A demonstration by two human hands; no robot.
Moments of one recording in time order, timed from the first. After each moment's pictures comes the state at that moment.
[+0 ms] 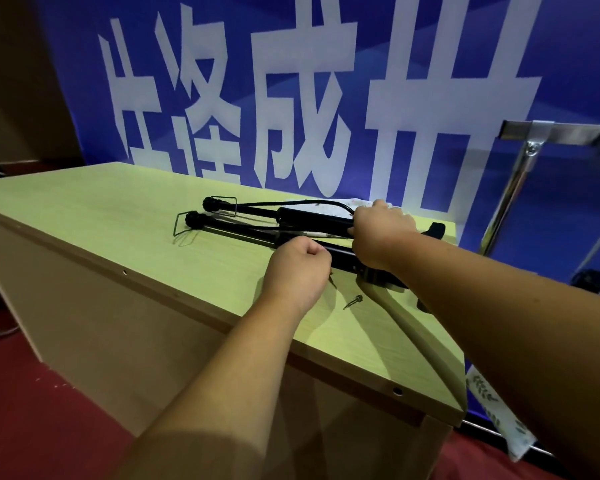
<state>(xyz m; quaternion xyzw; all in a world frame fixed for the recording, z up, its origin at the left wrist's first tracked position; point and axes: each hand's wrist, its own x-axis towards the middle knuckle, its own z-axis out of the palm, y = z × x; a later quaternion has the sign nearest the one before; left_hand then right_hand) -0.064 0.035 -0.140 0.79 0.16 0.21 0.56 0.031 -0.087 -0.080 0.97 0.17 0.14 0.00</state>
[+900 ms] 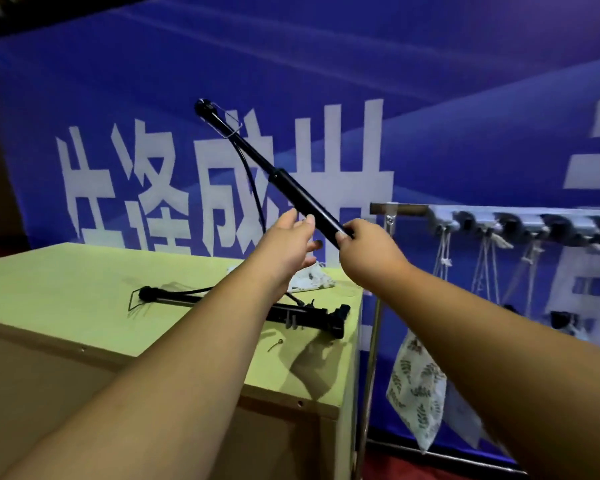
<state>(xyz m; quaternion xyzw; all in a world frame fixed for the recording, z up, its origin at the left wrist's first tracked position) -0.109 -0.071 0.025 0.72 -0.06 0.15 0.68 -0.090 -0.221 0.025 0.89 0.13 0.21 -0.38</state>
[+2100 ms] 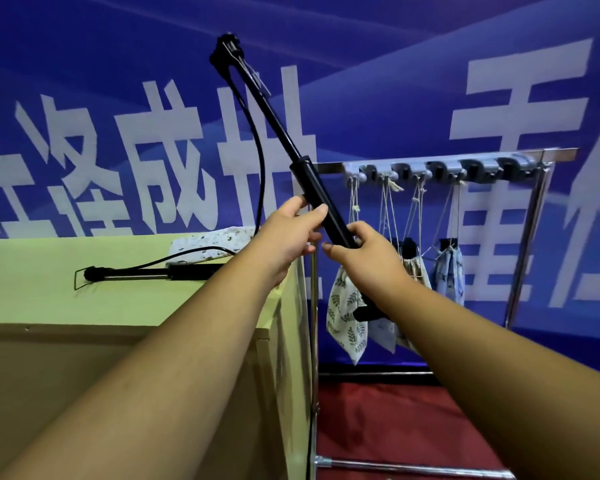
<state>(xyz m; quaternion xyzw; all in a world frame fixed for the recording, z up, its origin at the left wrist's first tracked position) -0.185 -0.193 -0.007 0.74 -0.13 0.07 0.65 -0.199 -0.346 -0.054 0.80 0.06 0.18 -0.57</state>
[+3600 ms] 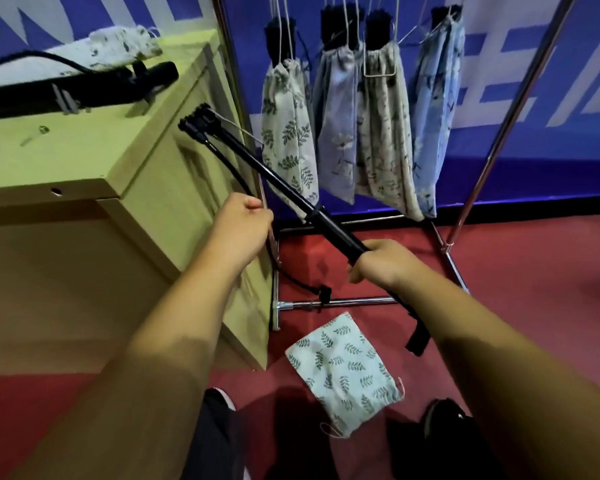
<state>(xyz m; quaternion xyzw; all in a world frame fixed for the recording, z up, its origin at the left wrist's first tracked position) -0.138 -0.242 -0.295 0.85 0.09 0.01 0.52 -0.182 -0.471 -0.349 0.86 -0.16 -0.14 -0.47</state>
